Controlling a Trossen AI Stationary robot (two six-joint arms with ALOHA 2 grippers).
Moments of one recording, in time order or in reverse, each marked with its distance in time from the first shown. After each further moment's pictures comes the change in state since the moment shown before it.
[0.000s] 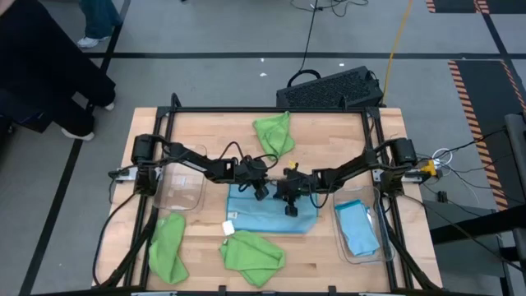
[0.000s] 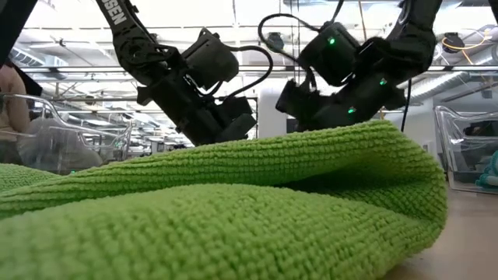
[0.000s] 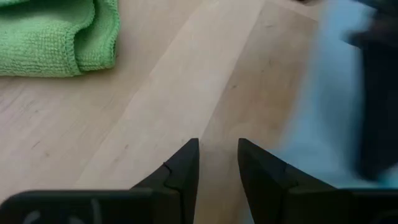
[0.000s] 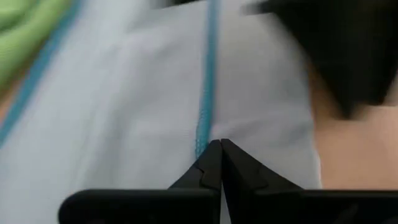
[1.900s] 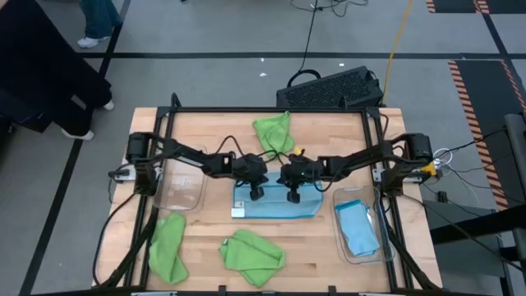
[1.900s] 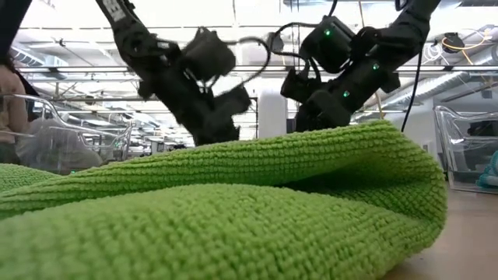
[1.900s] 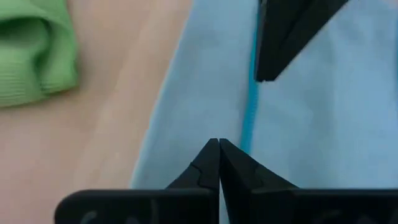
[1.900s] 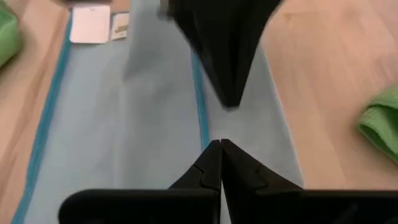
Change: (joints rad) left arm 0.041 -0.055 -0.004 -0.033 0.194 0.159; right arm -0.118 -0.152 -0.003 -0.151 0.031 -0.046
